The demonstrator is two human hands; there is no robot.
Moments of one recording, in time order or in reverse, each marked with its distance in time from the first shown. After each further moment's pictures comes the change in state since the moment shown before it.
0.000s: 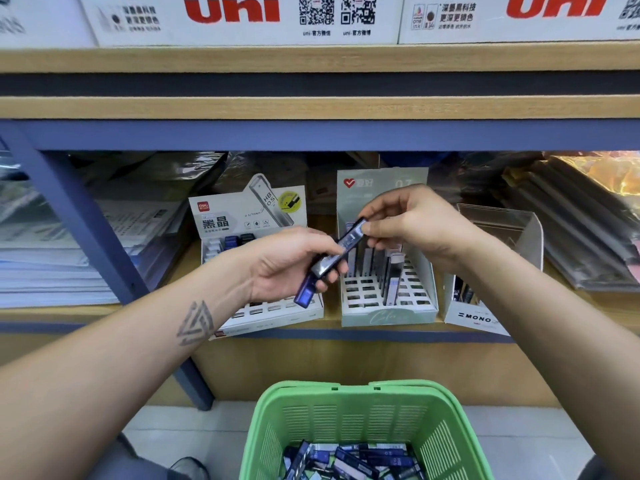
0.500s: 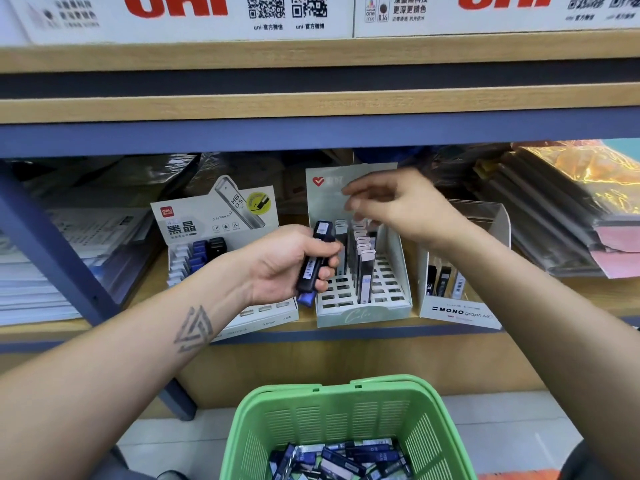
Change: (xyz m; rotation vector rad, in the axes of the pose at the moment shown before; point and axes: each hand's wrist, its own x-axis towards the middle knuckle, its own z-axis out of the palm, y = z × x) left_hand 0.026 -0.001 0.027 -0.081 -0.015 -0.014; right_hand 0.003 0.005 -0.029 -0.368 0.131 -0.219
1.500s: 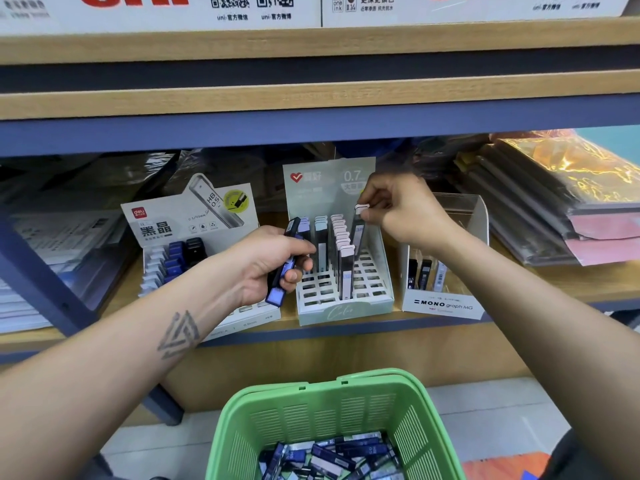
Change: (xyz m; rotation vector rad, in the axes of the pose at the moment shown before) left_hand 0.019 -0.008 -0.001 0.095 0.290 -0.014; right_hand 0.002 0.049 -0.012 -0.167 0.109 0.016
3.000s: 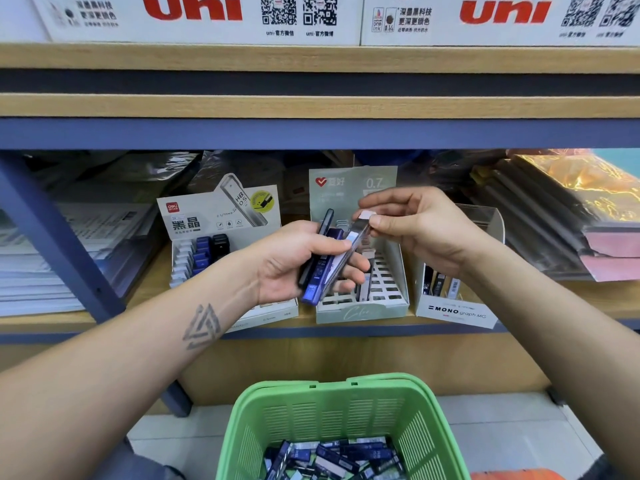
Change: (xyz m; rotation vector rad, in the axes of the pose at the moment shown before) left_hand -0.042 0.013 0.004 -0.150 -0.310 0.075; right_hand -0.030 -0.037 -0.002 0.795 -0.207 0.135
